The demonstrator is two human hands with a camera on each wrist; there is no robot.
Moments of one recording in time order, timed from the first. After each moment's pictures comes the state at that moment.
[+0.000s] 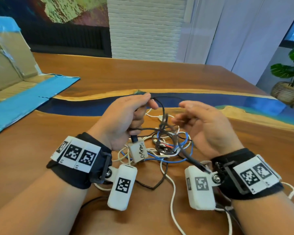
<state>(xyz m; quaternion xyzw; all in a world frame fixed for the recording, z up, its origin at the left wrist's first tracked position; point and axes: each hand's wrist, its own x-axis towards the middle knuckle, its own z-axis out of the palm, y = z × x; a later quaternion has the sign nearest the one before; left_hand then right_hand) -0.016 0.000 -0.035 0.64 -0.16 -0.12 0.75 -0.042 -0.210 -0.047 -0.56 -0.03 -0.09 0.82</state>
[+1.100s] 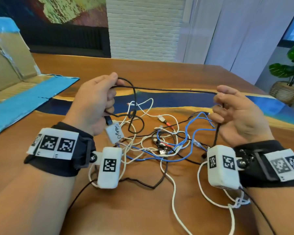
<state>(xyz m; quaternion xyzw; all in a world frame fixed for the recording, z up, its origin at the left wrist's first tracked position) 0.001 0.036 -0.016 0.63 -0.08 0.05 0.77 -0.038 -0.264 -0.028 -0.51 0.01 -0.18 0.84</state>
